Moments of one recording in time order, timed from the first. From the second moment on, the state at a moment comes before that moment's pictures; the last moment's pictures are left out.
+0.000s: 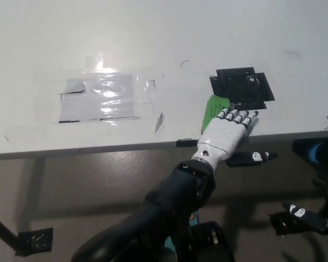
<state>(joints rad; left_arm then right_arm) -0.97 -0.20 -0.74 1.30 0.81 -0.06 0.47 0.00 -0.07 -0.10 -0.18 -0.15 0.44 -0.13</state>
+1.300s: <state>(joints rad) -0.82 0.18 -0.43 1.15 0.71 -0.15 0.44 0.03 -0.08 -0.19 -0.18 -0.15 0.40 -0.16</state>
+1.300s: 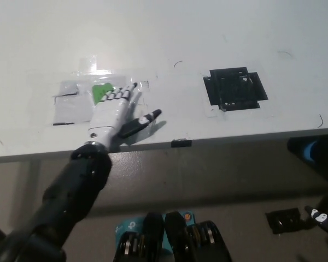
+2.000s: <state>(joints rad) -0.77 0.27 -0.42 1.12 0.71 -0.19 0.47 0.04 -0.08 -0.24 -0.18 -0.14 0.40 -0.16</state>
